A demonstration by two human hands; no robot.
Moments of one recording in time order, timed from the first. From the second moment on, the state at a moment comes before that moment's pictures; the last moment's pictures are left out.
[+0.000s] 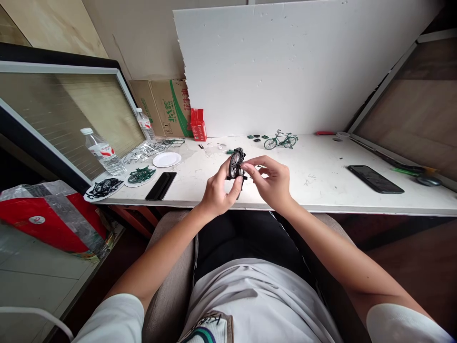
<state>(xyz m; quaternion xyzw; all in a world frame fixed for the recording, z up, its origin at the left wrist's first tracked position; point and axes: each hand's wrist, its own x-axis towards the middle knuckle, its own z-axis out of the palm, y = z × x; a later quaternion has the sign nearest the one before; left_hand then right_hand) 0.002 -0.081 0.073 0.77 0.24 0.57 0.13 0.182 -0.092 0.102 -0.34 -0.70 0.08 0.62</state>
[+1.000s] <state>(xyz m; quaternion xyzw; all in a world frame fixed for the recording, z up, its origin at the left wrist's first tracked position) 0.009 -0.086 0.081 0.75 0.28 0.58 0.16 0.193 -0.074 0.099 -0.33 -0.72 0.15 0.59</state>
